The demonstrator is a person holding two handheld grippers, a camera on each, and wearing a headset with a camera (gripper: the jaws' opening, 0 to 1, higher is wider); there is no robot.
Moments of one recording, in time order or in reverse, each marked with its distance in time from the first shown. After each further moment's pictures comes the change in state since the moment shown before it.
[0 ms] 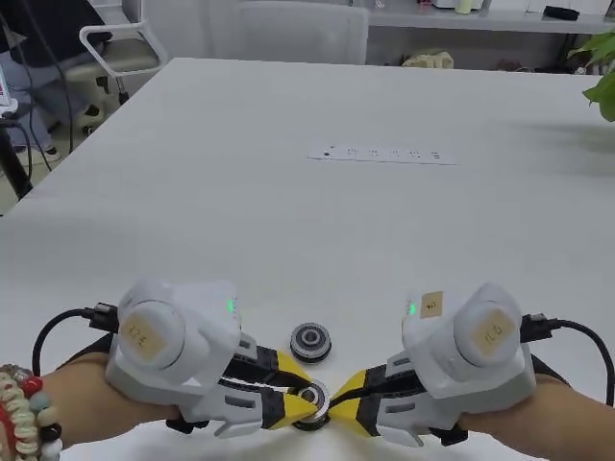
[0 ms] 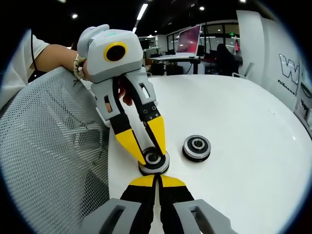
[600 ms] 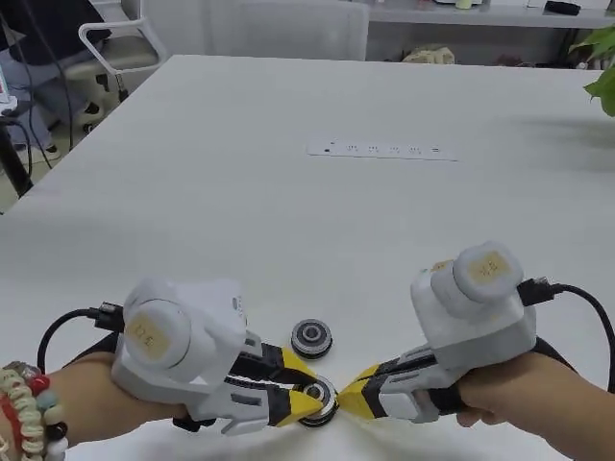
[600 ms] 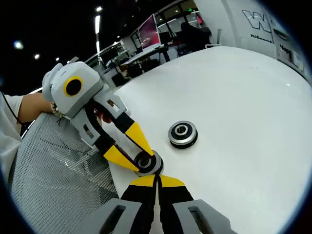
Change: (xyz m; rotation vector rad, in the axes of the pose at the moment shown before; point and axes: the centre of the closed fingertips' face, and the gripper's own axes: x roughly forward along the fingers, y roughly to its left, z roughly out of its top) left arm 0.004 -0.002 0.003 -0.003 -0.010 0.003; right arm -0.009 -0.009 -0.002 0.414 0.016 0.006
